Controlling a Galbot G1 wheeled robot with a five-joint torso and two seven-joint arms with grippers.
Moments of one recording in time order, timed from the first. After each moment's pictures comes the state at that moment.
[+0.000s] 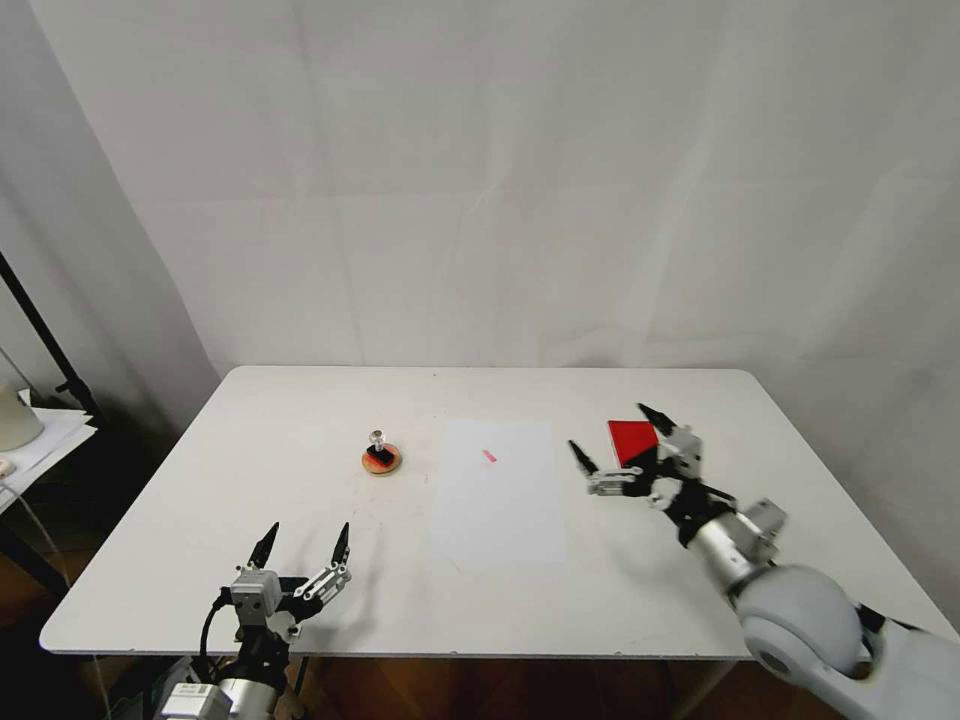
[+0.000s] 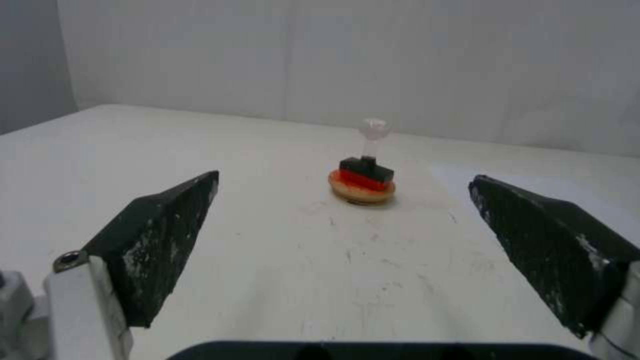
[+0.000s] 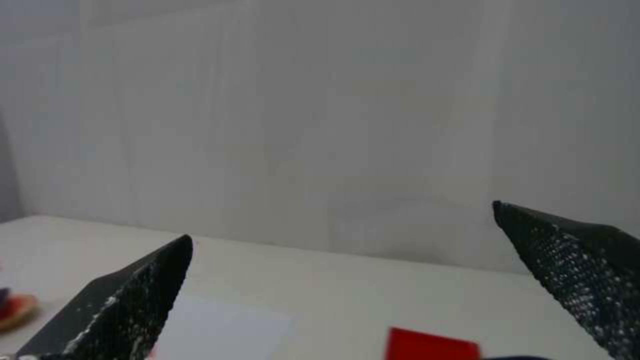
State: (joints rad) left arm 1.66 -1.23 -0.53 -2.09 -0.38 -0.22 -0.07; right arm -1.18 0.57 0.15 2.05 0.68 0.23 0.35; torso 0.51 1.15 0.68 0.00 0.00
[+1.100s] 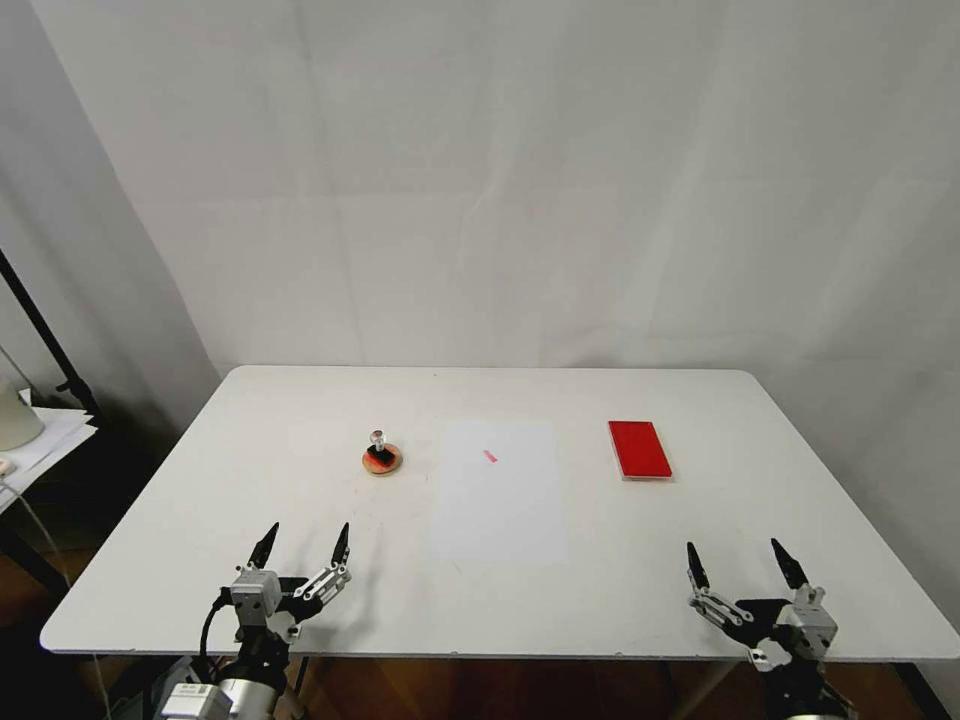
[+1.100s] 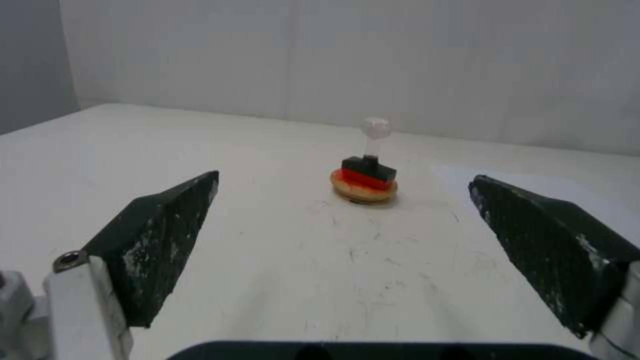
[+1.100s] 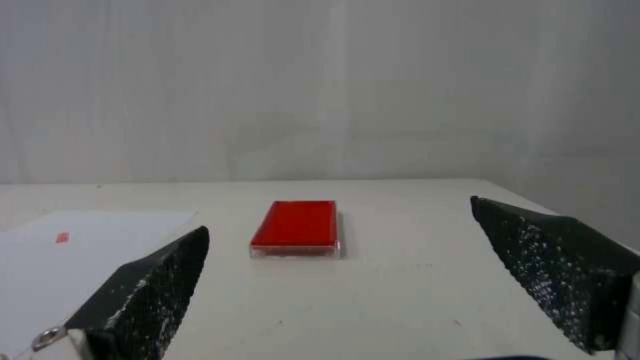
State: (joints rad) left arm 1.66 -1.23 -0.53 -2.09 -0.38 -0.22 -0.07; right arm -1.75 1.05 0.54 2.06 0.29 0.36 0.27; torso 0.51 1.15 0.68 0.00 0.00
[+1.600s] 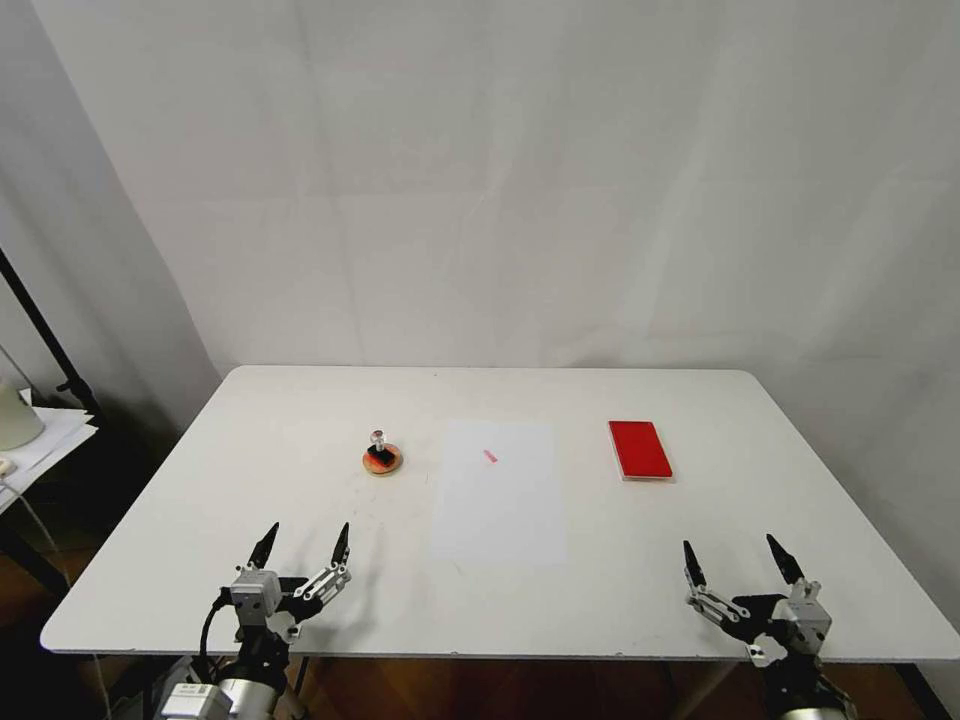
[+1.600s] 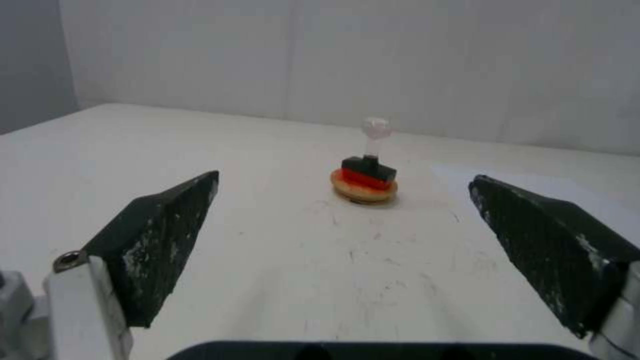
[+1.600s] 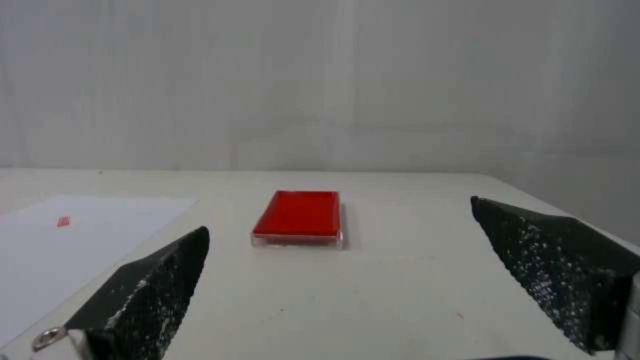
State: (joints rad) left arm 1.66 -1.23 -0.53 -2.09 -0.38 -0.22 -0.07; right arm -1.75 1.04 0.54 2.06 0.27 0.34 0.27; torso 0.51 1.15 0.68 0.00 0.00
